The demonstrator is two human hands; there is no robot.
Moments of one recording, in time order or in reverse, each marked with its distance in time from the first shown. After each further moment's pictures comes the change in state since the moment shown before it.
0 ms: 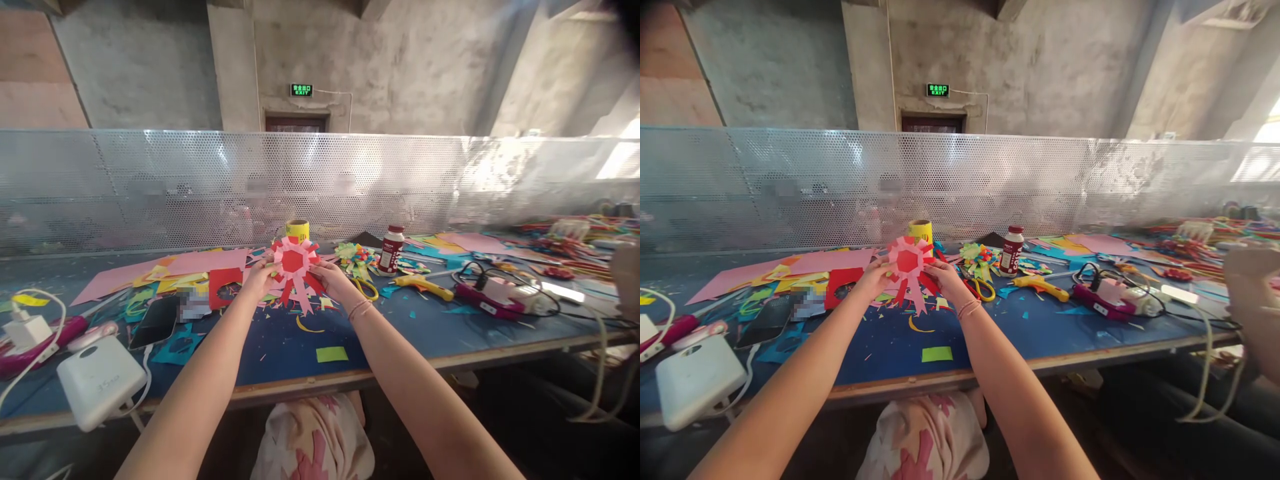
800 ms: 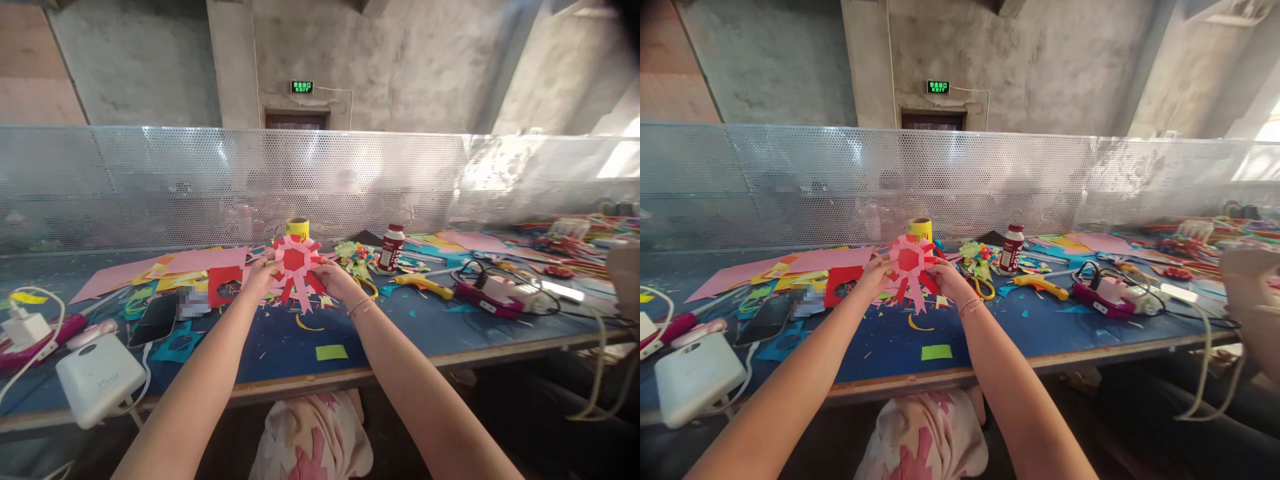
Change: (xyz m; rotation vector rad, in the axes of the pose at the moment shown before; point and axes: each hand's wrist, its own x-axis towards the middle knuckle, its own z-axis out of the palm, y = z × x) left_hand -0.002 -0.002 0.005 0.081 0.027 0.085; right_hand -0.001 -0.005 -0.005 0.050 -0.113 0.051
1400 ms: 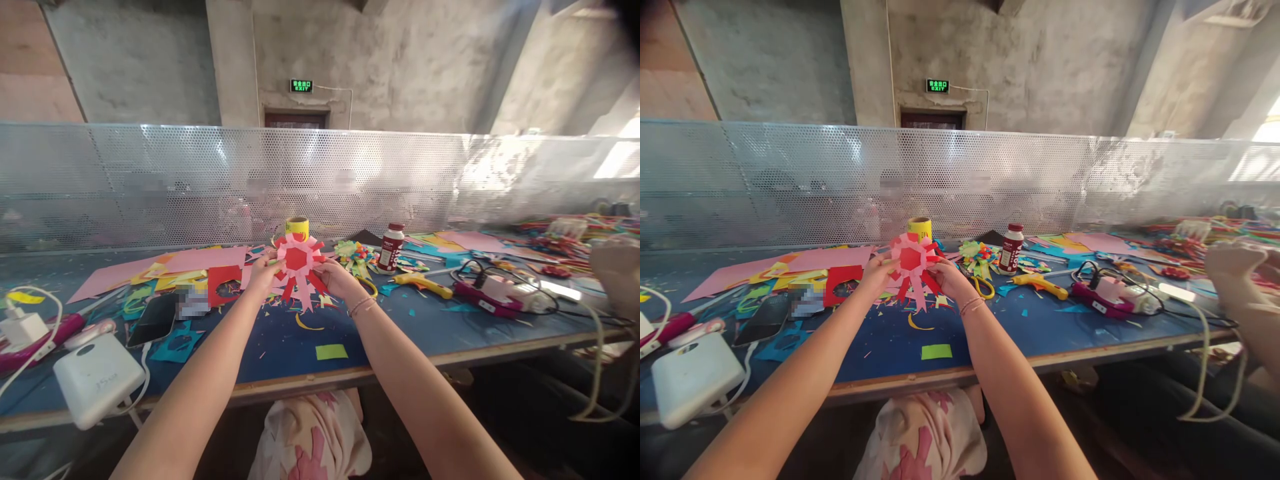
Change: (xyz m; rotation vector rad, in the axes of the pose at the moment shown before) left_hand 0.003 -0.008 0.002 0.065 0.017 0.089; right_hand 0.002 0.000 -0.006 -0.030 -0.019 -0.053
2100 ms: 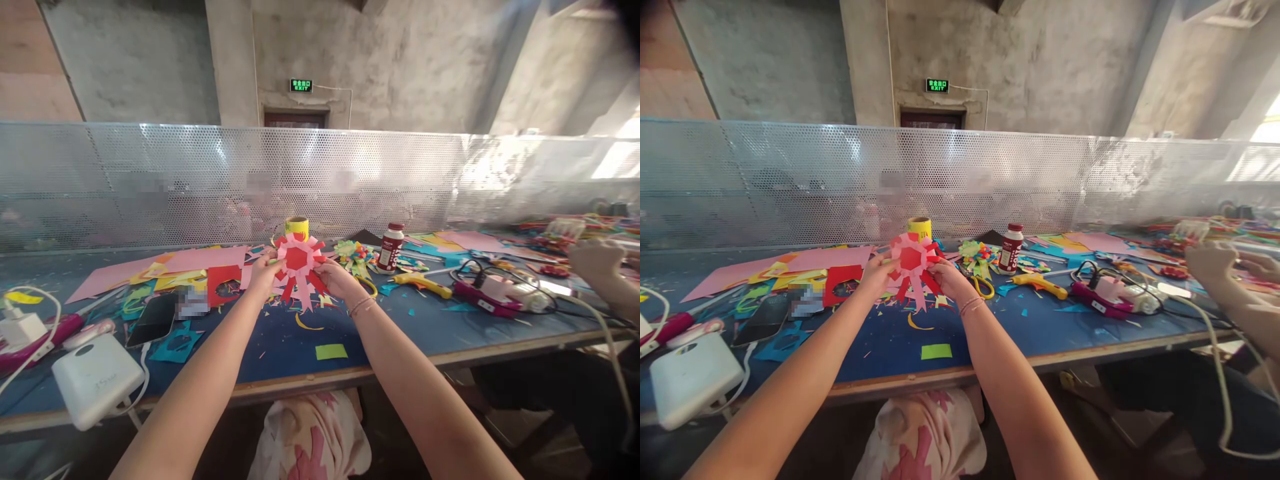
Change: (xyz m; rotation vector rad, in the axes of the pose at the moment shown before) left_hand -0.005 0.006 0.007 0.038 0.058 -0.023; right_hand -0.001 0.000 -0.001 0.011 0.001 0.038
